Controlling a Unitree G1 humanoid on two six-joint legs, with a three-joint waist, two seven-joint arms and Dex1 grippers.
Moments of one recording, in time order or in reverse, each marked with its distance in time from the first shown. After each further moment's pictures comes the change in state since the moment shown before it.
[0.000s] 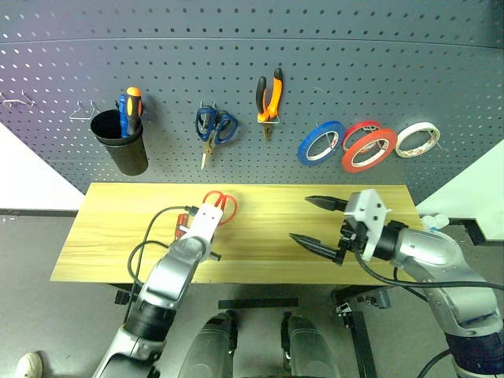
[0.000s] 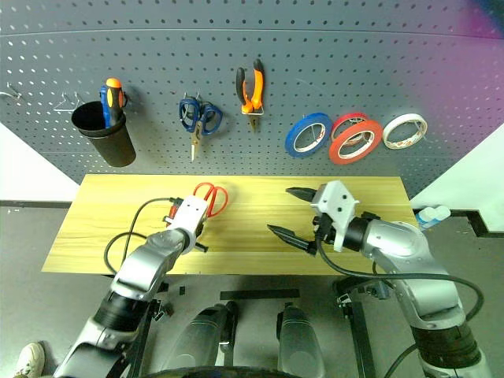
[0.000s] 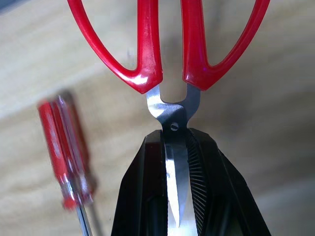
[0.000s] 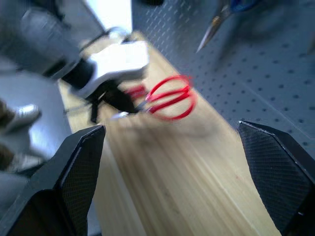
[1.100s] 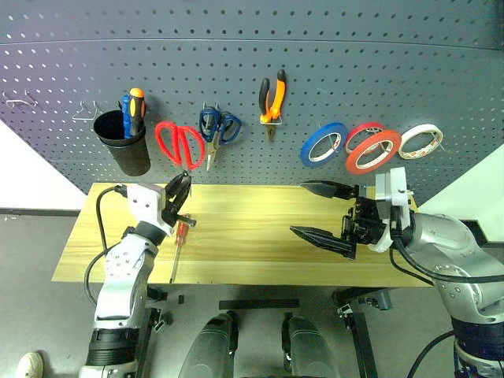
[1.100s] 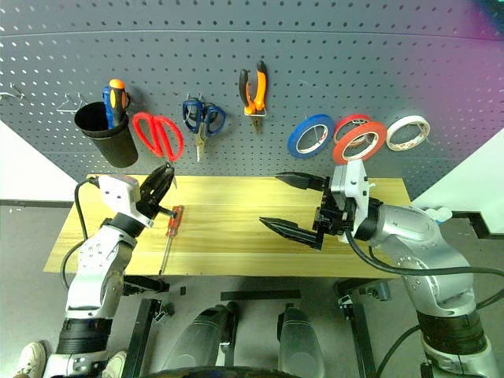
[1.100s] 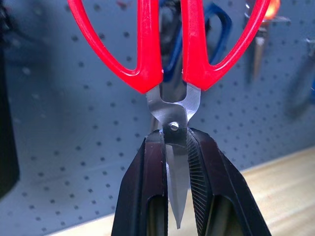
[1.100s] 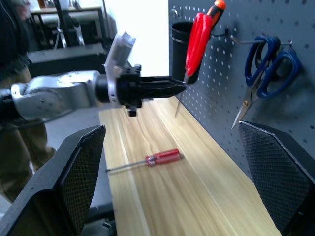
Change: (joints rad) left arm 0.086 0.008 0.341 0.034 -0.262 -0.978 -0.260; right arm -0.109 -0.016 -0.024 -0.007 0.261 0.029 0.099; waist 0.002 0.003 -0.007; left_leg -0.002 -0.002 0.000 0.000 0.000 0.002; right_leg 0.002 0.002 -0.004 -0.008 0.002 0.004
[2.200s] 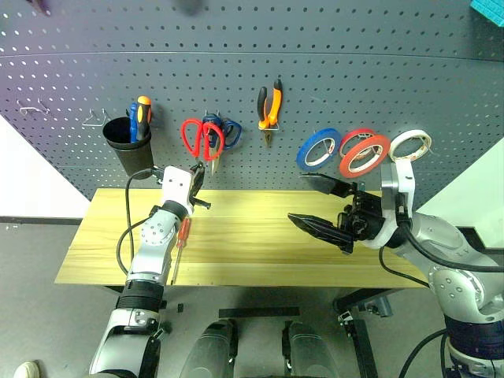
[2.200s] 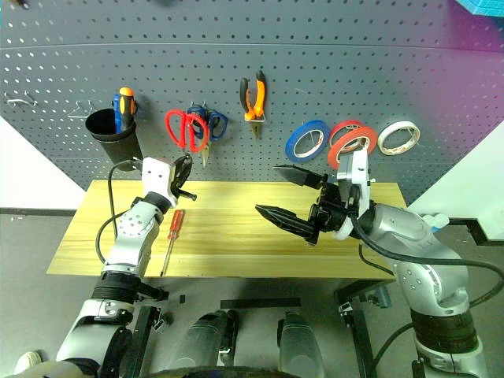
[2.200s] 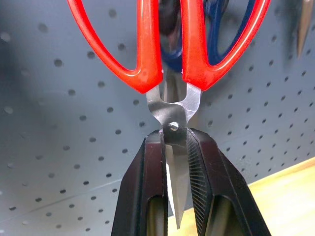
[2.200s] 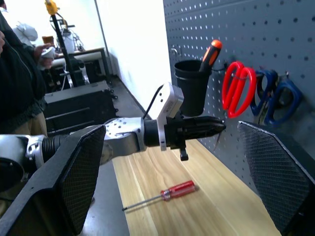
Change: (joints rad) left arm -0.292 -0.042 -0.083 0.490 0.226 -0.135 0.127; right arm 0.002 0.044 -0.010 -0.002 0.089 0.047 -0.096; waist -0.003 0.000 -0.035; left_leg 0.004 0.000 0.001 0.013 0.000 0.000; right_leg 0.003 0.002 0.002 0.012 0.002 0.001
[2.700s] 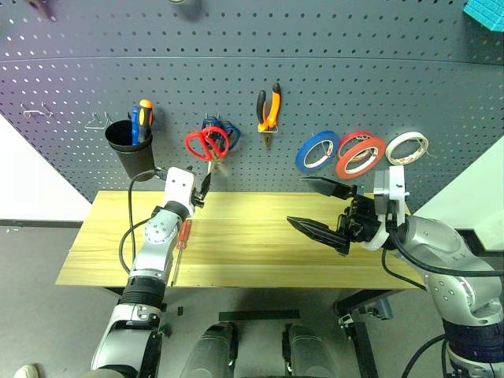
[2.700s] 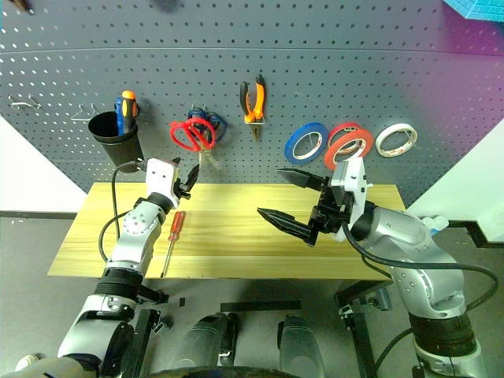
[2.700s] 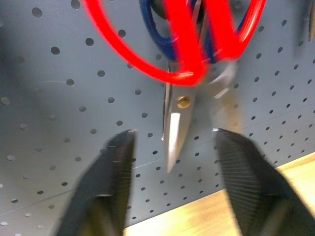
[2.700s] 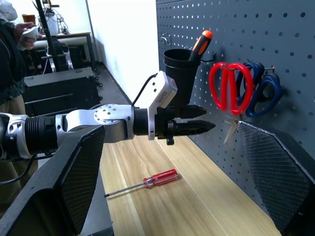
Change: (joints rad) left arm -0.018 -0.001 0.000 0.057 0.012 0.000 0.008; right arm 0.024 0.001 0.019 0.012 -0.074 -0.049 0.012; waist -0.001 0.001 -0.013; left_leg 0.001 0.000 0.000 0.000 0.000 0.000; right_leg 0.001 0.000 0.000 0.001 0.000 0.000
